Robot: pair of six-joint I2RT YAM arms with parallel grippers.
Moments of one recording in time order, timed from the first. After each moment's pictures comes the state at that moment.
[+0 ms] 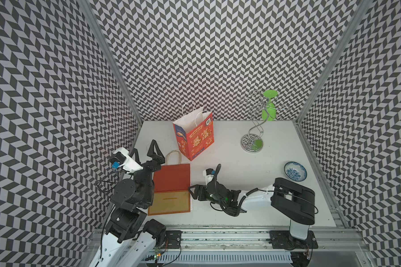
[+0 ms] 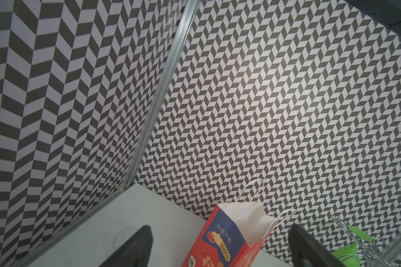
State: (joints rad) left arm -0.46 0.47 0.78 -0.11 -0.59 -0.39; right arm 1.18 1.81 0.84 0.54 0.17 1.06
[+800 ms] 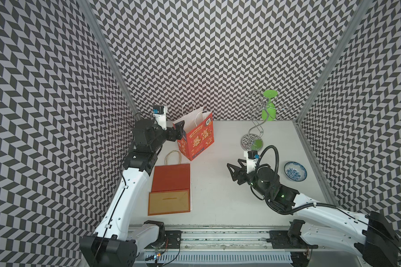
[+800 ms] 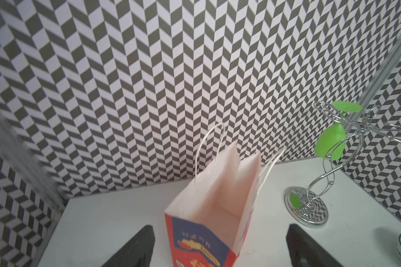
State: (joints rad) left arm -0.12 1.20 1.28 -0.24 0.24 -0.02; right arm 0.91 1.03 0.58 0.23 0.25 0.38
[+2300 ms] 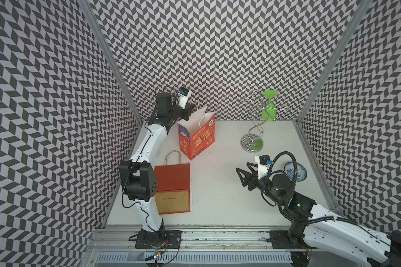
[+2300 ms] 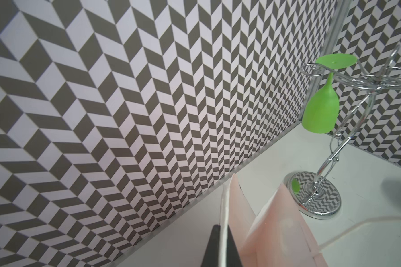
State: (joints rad) left arm -0.14 1.86 1.80 -0.21 0.58 0.22; right arm 0.86 0.78 0.51 0.11 0.23 0.36
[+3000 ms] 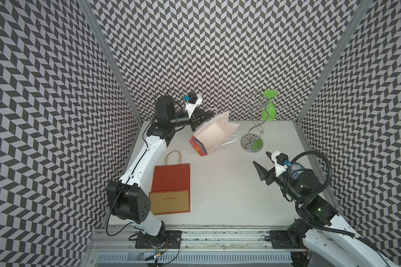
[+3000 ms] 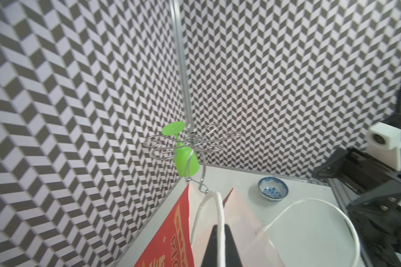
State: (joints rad) left arm -0.25 1.58 1.57 -0.06 1.11 0.14; right arm 0.61 0.54 0.56 -0.02 0.00 -0.14
